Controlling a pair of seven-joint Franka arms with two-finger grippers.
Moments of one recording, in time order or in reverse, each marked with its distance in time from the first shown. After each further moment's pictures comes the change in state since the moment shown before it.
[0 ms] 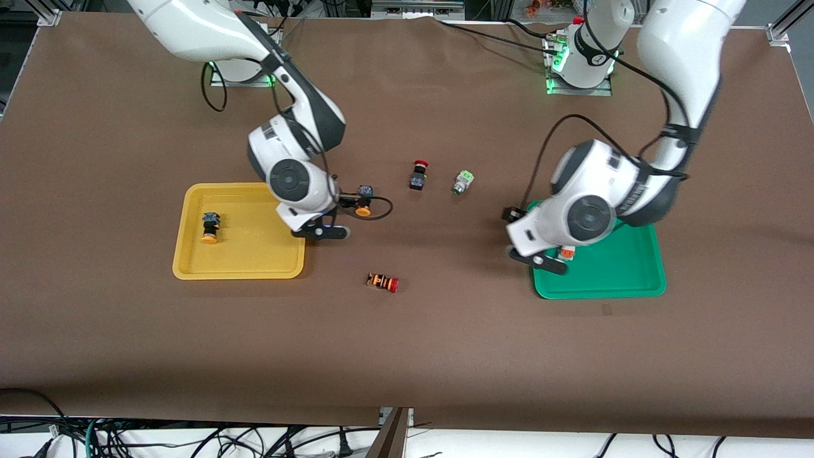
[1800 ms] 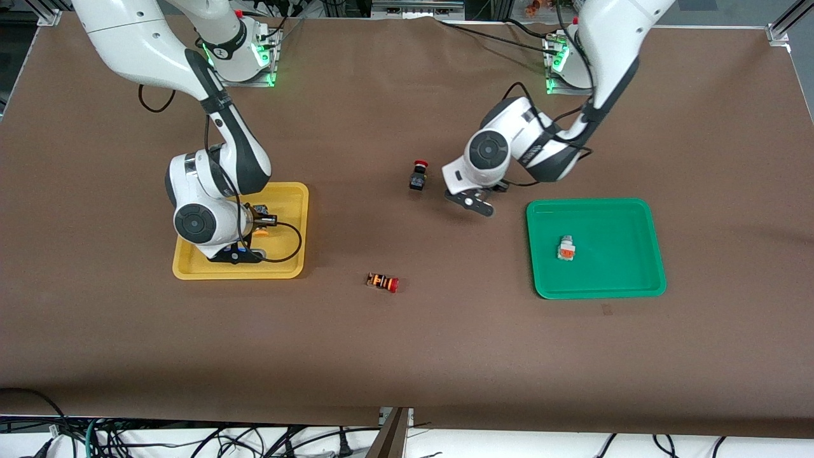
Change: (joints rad) left arm -0.049 -0.090 -0.095 -0.266 0.090 0.118 -0.183; right arm -0.101 -0.039 -0.266 -0.064 -0.023 -0.116 -0.389
